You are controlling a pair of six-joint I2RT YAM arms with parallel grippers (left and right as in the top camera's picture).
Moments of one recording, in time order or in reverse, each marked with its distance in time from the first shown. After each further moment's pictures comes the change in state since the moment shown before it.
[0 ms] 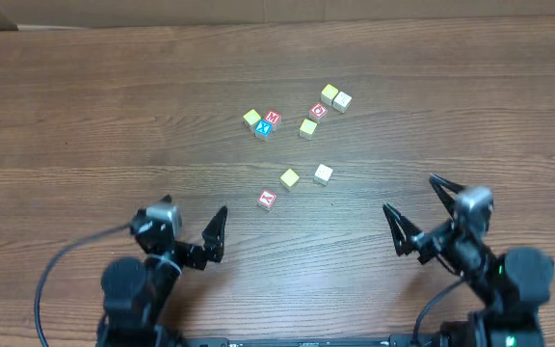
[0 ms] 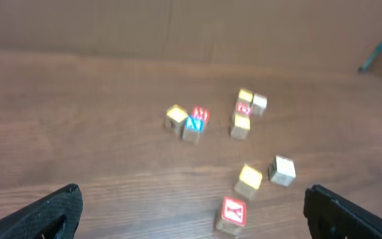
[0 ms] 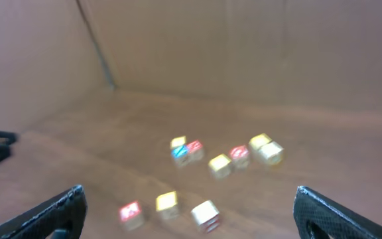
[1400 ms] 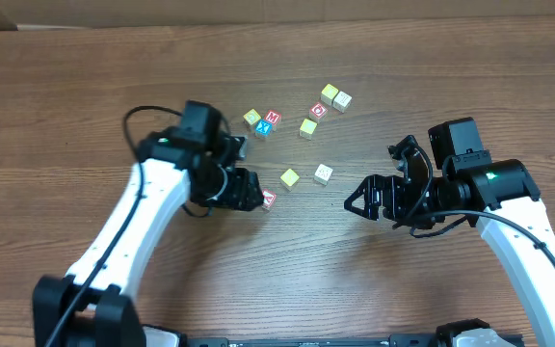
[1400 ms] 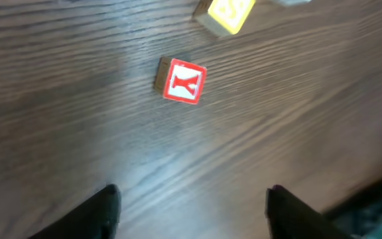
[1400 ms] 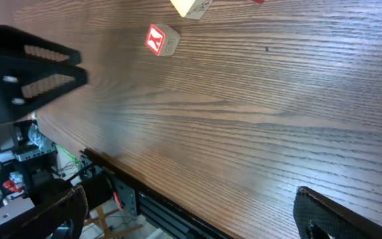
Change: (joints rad) left arm -0.230 1.270 0.883 -0.755 0.057 0.075; right arm 0.204 0.902 0.698 -0.980 -0.015 0.120
